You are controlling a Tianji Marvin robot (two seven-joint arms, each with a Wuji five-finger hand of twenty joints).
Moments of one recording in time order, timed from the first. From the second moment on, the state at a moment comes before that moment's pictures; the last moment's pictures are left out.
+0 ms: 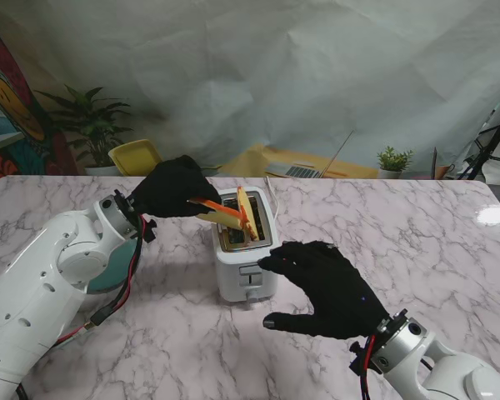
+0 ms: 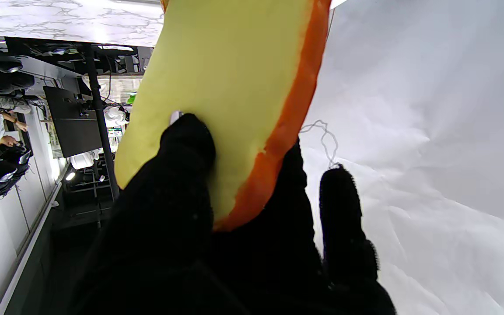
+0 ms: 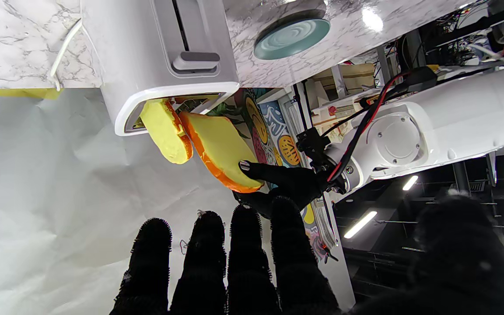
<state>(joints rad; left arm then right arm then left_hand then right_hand) 1.25 -1.06 -1.24 -1.52 1.00 -0.72 0.18 -2.12 -1.07 1.48 -2.30 -0.91 -0.29 0.08 1.10 -0.48 0.28 -0.16 0.95 -0.03 0.57 0.58 1.07 -0.05 0.65 0.60 0.95 -0.01 0.45 0.90 0.35 0.05 1.02 0.37 0.32 -0.14 0.28 -0.08 0.36 0.10 0.28 0.32 0.32 0.08 0.41 0.23 0.32 0.01 0.17 0.16 0.00 0.11 0.69 0.17</state>
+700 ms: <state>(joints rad) 1.43 -1.05 -1.35 -1.77 0.84 -0.33 -0.13 -2.12 -1.07 1.48 -2.30 -0.90 -0.29 0.07 1.14 -0.52 0.33 -0.18 0.91 -0.01 0.62 0.48 1.10 -0.01 0.22 0.60 0.92 0.14 0.33 0.92 0.39 0.13 1.00 0.61 0.34 -0.14 0.27 -0.08 0.36 0.10 0.28 0.32 0.32 0.09 0.41 0.23 0.32 0.01 0.17 0.16 0.00 0.11 0.69 0.17</state>
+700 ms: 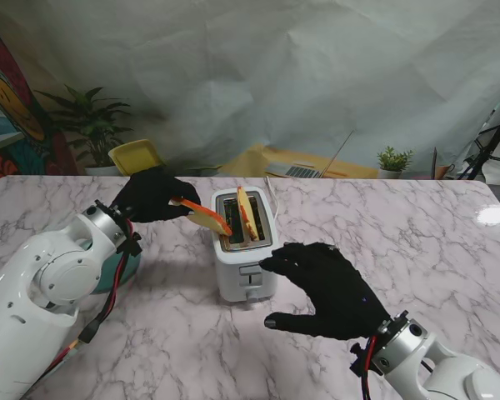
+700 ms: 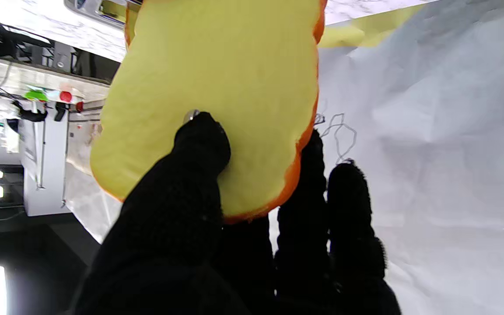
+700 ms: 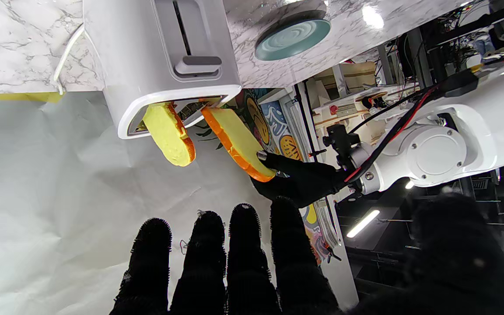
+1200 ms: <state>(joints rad) 1.34 -1.06 -1.29 -1.65 0.91 -0.46 0.05 -2.13 -1.07 1.48 -2.29 -0.91 -0.29 0.05 1.14 -0.51 0.23 -0.18 0.92 -0.08 0.63 0.50 1.10 -0.08 0.45 0.51 0.95 0.02 0.36 0.87 0.44 0.03 1.00 0.59 0.34 -0.14 0.27 -0.08 0.36 0.10 0.28 0.31 0.32 0.09 0.41 0.23 0.32 0.01 0.17 0.16 0.00 0.11 0.69 0.17</state>
